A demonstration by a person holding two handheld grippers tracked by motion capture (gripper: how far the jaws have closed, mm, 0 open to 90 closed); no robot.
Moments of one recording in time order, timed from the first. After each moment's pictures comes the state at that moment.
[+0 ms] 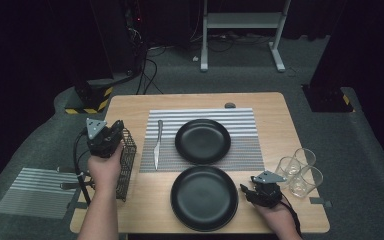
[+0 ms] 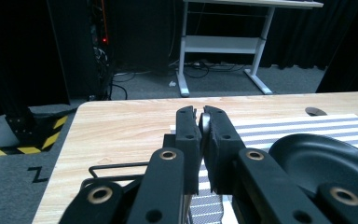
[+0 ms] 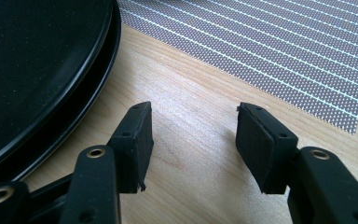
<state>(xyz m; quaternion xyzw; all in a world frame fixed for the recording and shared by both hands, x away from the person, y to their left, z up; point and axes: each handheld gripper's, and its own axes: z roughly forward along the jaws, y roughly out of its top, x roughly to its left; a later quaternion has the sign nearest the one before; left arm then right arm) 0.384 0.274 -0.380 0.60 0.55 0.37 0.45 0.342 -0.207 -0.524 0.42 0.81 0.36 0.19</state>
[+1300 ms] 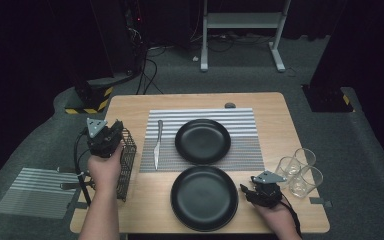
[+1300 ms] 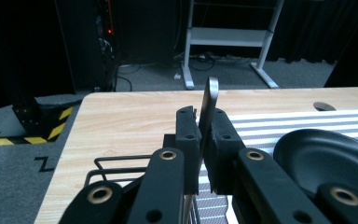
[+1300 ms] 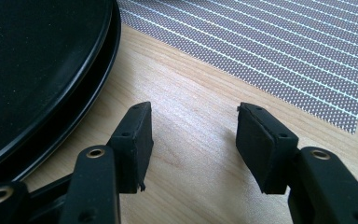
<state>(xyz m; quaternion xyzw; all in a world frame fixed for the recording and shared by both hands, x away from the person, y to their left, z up) 0.385 0.277 -0.380 0.60 0.56 0.37 0.43 0.342 -0.207 -0.524 0.42 0.81 0.36 0.19</state>
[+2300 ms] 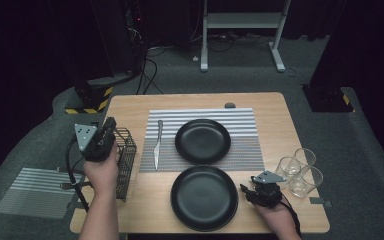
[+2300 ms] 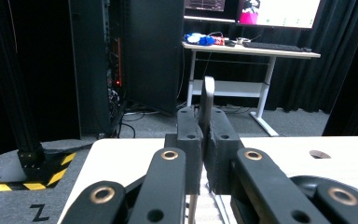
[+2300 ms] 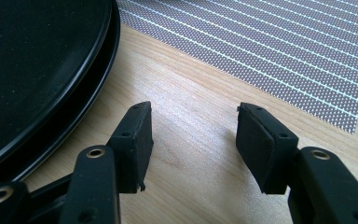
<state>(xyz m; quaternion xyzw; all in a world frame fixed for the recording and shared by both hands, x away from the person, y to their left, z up) 0.362 0.279 -0.373 0.53 0.53 0.42 0.50 0.342 -0.207 -0.524 0.42 0.81 0.36 0.19</state>
